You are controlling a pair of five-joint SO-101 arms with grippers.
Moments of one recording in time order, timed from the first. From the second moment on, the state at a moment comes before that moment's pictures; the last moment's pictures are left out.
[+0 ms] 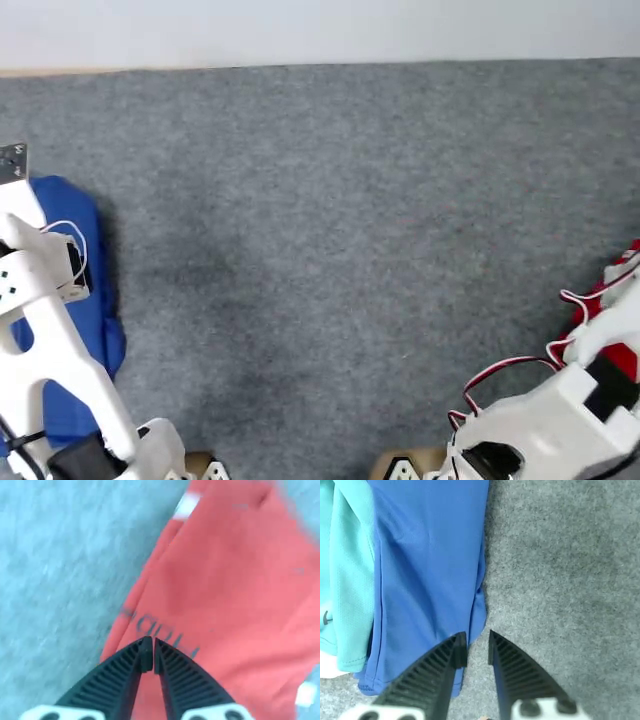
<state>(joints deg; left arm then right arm) -34.4 -19.0 11.6 98.9 -4.6 45.1 13.8 5.8 56.1 31.8</state>
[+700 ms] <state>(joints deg) -34.4 -19.0 11.6 98.9 -4.6 38.8 25.5 -4.8 49.2 7.6</state>
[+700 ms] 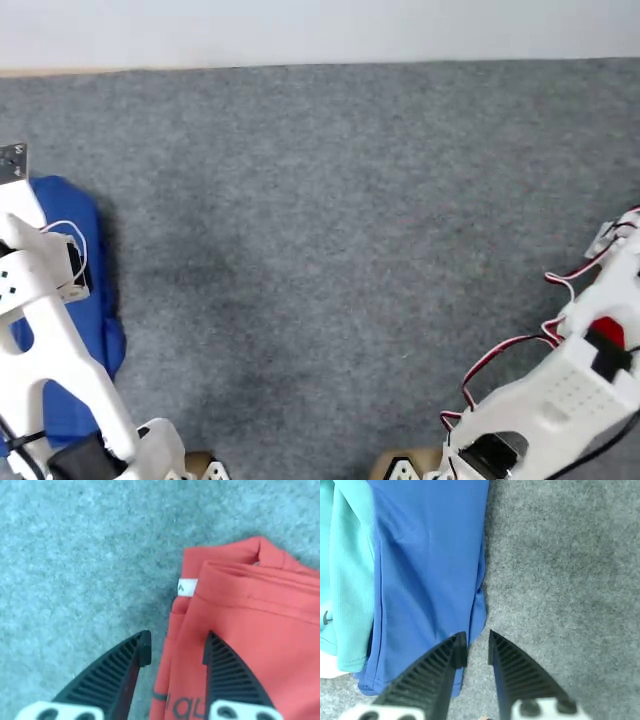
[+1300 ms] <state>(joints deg) -34.4 -19.0 11.6 98.9 -4.6 40.9 35.0 -15.4 49.2 9.7</state>
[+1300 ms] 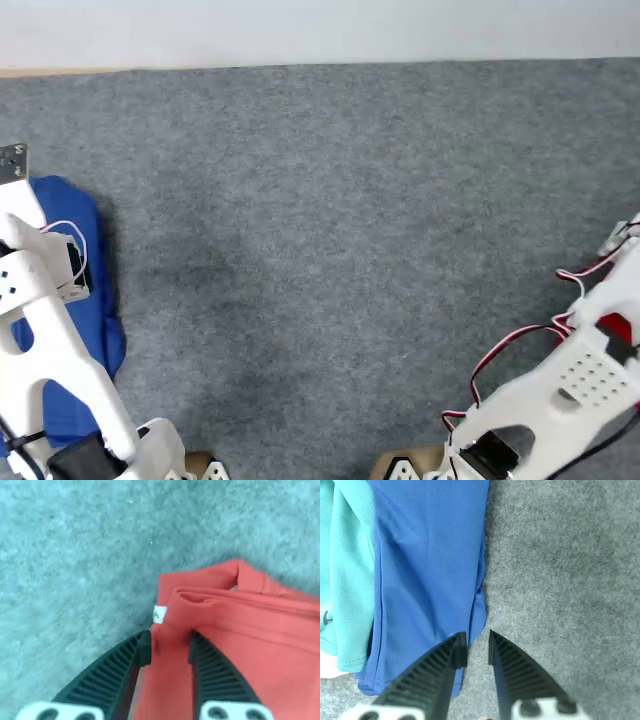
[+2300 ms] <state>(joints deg) -34.4 -19.0 16.3 98.9 -4.6 41.5 35.8 -21.1 56.3 15.9</state>
